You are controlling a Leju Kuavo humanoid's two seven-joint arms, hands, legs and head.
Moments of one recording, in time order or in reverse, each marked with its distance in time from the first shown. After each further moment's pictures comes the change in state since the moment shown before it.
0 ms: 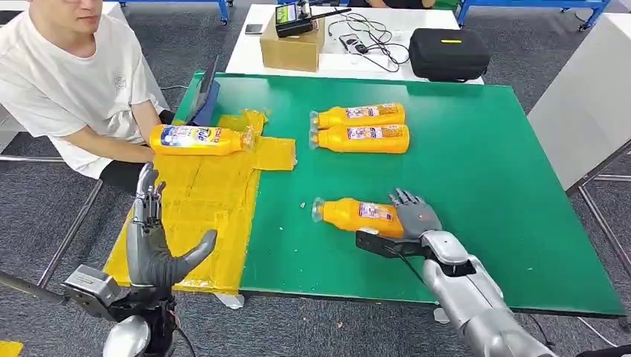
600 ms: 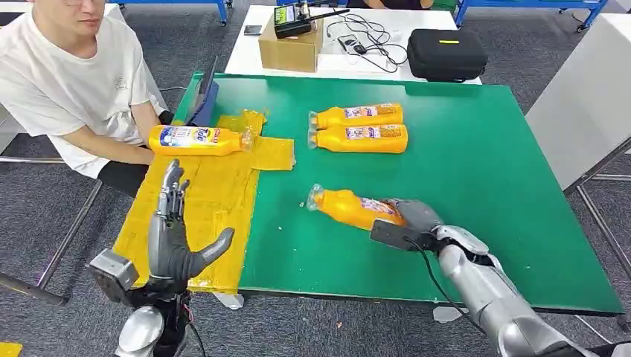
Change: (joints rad) left arm -0.052 0.010 -0.052 0.092 0.077 0.009 0.057; right arm -0.003 -0.042 0.026 0.019 -0.473 0.050 -0.378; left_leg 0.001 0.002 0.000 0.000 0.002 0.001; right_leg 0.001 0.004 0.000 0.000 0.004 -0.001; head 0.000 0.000
